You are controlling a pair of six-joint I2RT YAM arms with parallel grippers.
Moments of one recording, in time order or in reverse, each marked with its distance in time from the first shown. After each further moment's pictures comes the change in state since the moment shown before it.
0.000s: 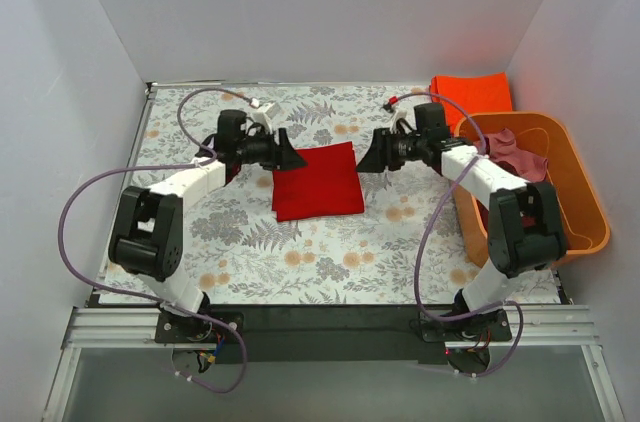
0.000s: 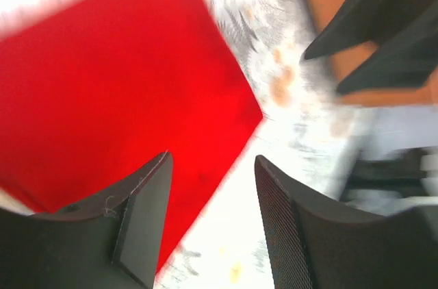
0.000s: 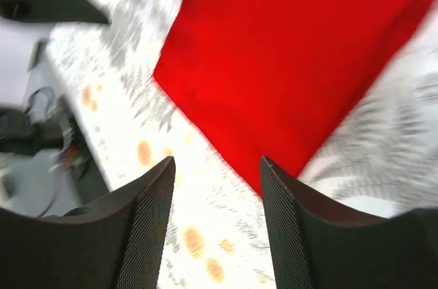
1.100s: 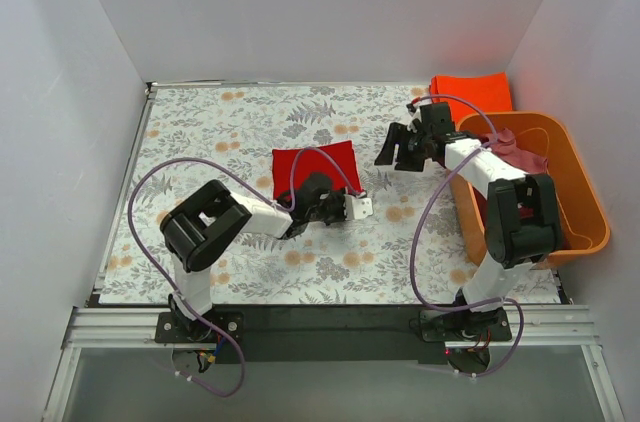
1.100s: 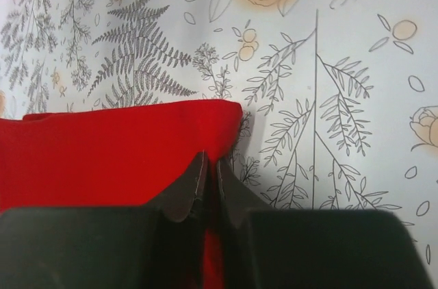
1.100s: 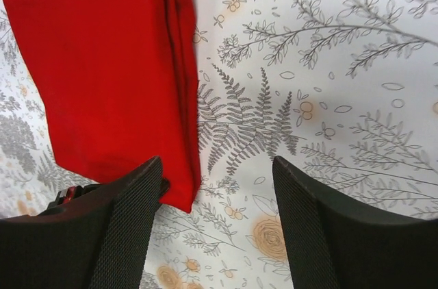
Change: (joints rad) left arm -0.632 0.159 -0.152 0.425 -0.585 1.162; right arm -0.061 -0.019 0.068 -0.149 0.491 0.158
